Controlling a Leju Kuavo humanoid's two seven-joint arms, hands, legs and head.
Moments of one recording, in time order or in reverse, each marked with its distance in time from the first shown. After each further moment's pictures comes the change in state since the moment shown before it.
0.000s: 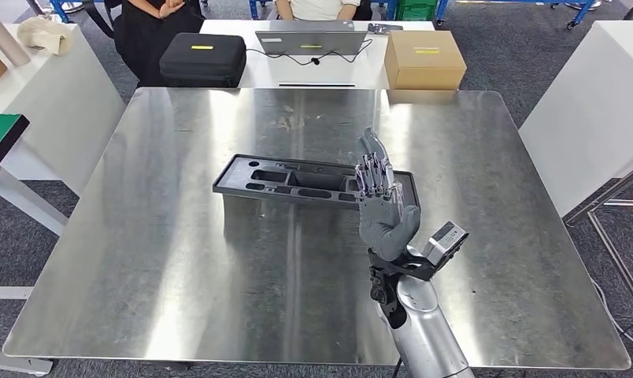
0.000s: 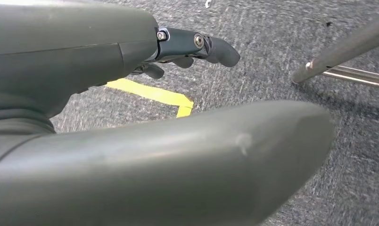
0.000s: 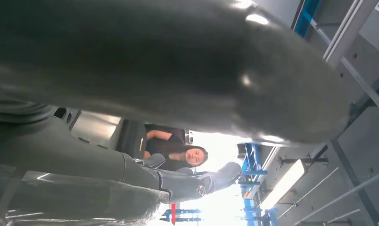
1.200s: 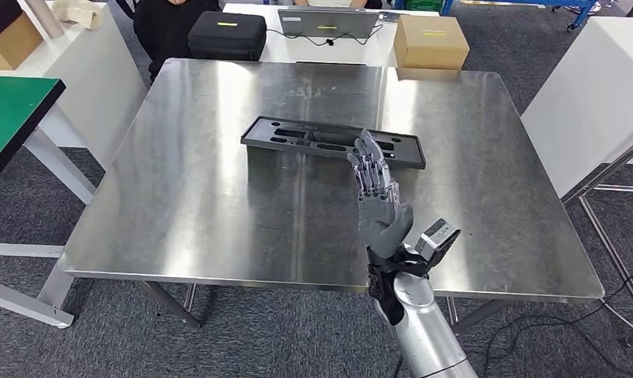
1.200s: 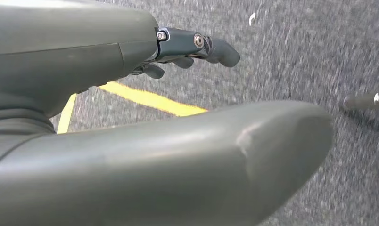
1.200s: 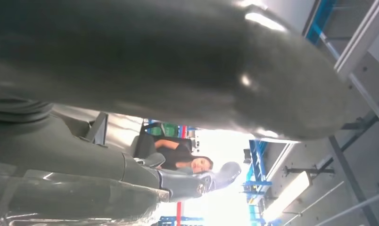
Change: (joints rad) left arm -0.001 -0.003 0.001 0.000 -0.001 0.002 -0.009; right arm -0.031 -0.023 0.024 0.071 -0.010 -0.045 -0.030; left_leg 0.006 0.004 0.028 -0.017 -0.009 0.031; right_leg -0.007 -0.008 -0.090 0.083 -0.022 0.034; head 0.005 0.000
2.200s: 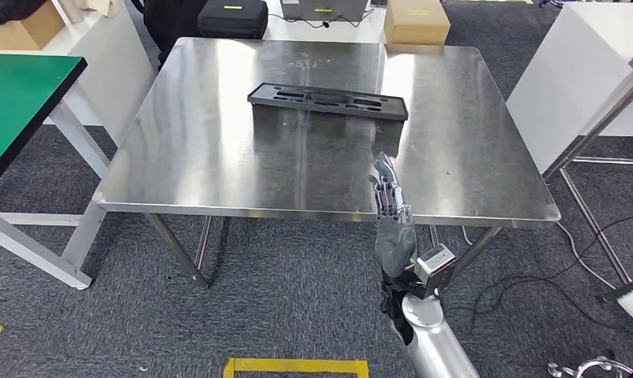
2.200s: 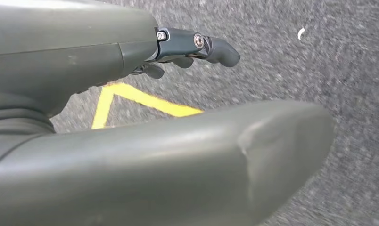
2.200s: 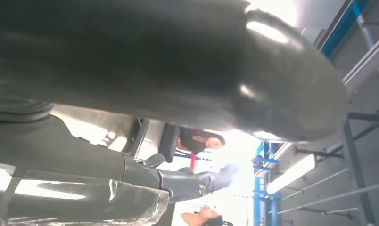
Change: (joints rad) left arm -0.004 -0.003 0.004 -0.001 -0.005 0.002 -0.024; right arm 0.088 -0.065 0.000 -0.026 0.095 -0.140 -0.031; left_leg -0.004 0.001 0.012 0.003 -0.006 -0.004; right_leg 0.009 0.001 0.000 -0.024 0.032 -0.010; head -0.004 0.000
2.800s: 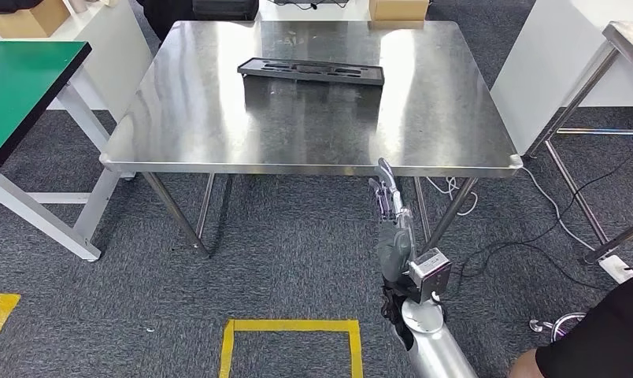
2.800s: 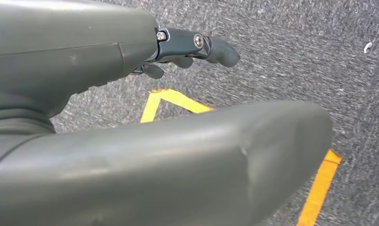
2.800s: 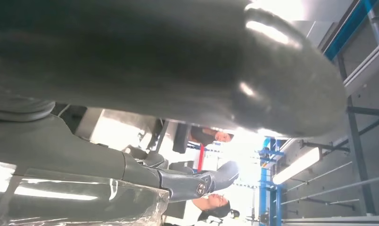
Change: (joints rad) left arm 0.012 0.001 0.024 0.000 0.027 0.022 -0.001; right arm 0.027 0.005 0.000 -0.014 0.048 -0.034 0.023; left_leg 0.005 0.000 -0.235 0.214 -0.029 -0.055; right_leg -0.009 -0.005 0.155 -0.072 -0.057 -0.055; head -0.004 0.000
